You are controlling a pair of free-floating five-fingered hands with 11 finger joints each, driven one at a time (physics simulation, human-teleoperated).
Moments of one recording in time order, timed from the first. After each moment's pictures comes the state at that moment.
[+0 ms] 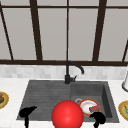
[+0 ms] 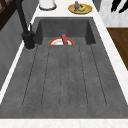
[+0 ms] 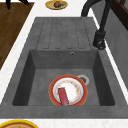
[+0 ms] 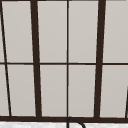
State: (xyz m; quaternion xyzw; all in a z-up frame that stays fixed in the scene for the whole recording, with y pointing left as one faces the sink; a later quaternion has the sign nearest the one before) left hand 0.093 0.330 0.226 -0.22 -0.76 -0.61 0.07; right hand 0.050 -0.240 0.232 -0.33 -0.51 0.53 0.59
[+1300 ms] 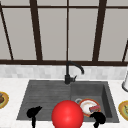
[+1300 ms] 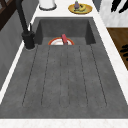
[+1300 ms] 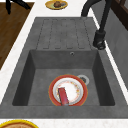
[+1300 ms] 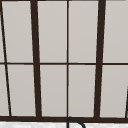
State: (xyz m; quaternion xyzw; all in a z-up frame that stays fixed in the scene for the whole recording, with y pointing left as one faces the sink) left hand 0.103 0.279 0.211 -0.20 -0.75 -0.62 0.09; right hand 0.050 -0.240 0.232 -0.33 -0.51 0.53 0.59
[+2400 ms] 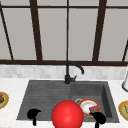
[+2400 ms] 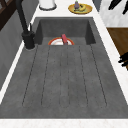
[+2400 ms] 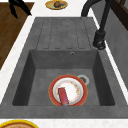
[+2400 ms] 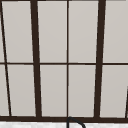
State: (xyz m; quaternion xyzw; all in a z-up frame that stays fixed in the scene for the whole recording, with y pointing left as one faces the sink) left hand 0.112 0.278 0.184 -0.16 -0.74 -0.64 0.12; right hand 0.050 -0.241 0.232 -0.32 -0.51 0.54 0.59
